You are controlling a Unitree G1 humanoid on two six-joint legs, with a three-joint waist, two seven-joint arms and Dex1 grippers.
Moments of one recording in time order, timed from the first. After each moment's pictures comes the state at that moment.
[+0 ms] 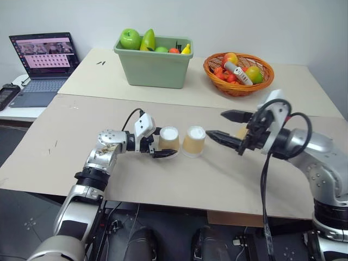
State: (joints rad) left arm -0.74 0.43 -0.14 0.47 -0.21 0.12 -1.20; right arm -0.46 -0.71 -0.25 -0.48 0.71 0.86 0.71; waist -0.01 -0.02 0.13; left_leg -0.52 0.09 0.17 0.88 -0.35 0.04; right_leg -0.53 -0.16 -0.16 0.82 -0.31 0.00
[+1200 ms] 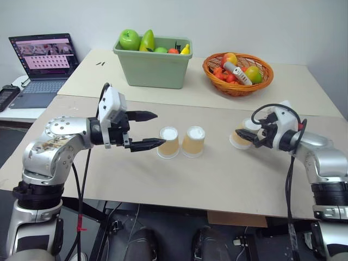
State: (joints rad) left arm -0.59 0.72 0.06 -0.26 -0.58 0.68 -1.07; right arm -0.56 -0.72 -0.11 0.17 0.34 0.61 0.69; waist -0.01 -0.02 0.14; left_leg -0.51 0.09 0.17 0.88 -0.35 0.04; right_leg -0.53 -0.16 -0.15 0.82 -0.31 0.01
